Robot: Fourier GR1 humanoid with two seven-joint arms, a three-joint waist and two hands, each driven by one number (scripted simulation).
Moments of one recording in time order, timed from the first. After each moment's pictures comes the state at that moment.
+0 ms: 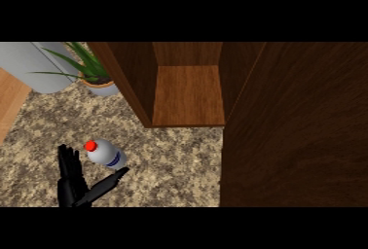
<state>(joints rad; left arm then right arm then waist) 0.11 0.00 0.06 -1.20 0.28 0.43 -0.60 0.94 -0.11 0.26 -2.49 -0.08 0.27 -0.17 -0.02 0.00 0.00</state>
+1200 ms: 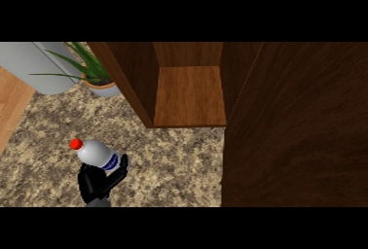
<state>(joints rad) -0.19 0.00 0.19 -0.60 0.52 0.08 -1.00 1.04 -0.13 0.25 -2.49 -0.07 0.31 -0.26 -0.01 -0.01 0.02</state>
